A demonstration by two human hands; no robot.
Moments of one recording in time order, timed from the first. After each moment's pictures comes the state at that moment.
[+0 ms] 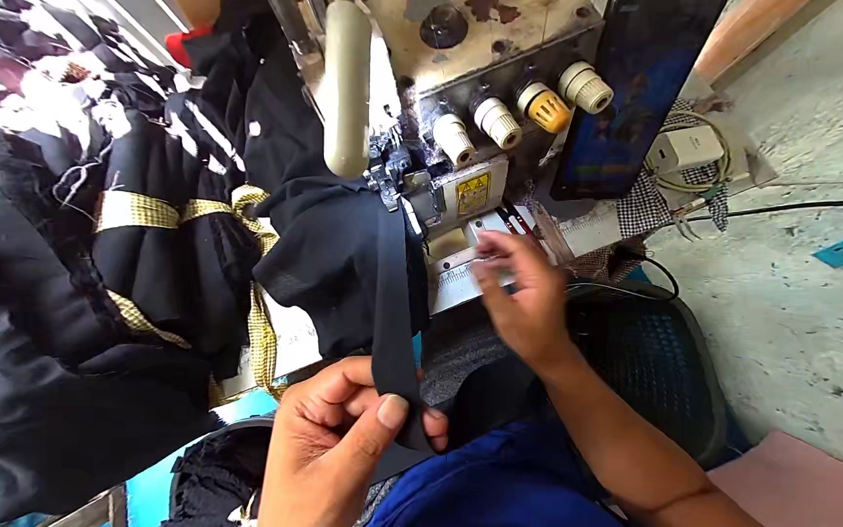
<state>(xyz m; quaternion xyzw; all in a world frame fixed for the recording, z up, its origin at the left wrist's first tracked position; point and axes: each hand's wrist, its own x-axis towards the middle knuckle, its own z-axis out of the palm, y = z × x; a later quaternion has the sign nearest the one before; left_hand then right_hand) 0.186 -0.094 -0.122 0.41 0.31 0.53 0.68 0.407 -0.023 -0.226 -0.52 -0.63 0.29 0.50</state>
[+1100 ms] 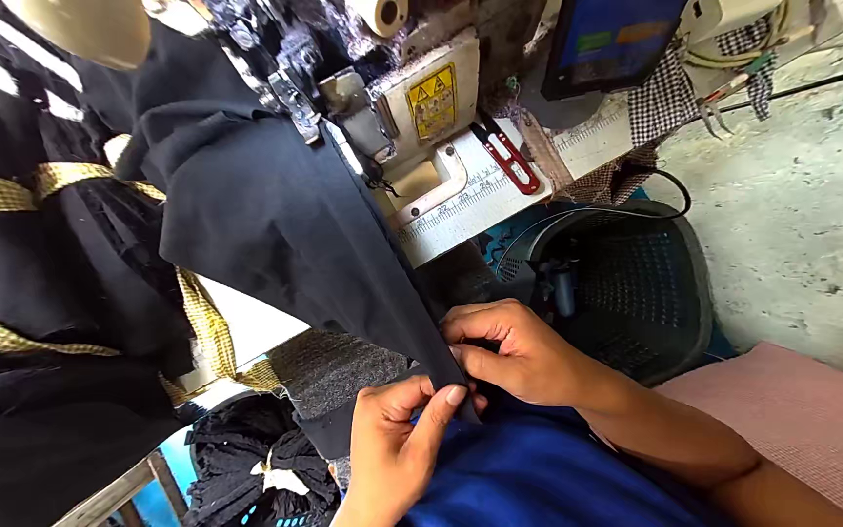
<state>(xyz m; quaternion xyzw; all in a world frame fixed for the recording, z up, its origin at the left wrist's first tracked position) 0.216 -0.141 -0.200 0.52 0.44 0.40 0.62 0.414 -0.097 -0.221 -0.36 -0.56 0.64 0.38</state>
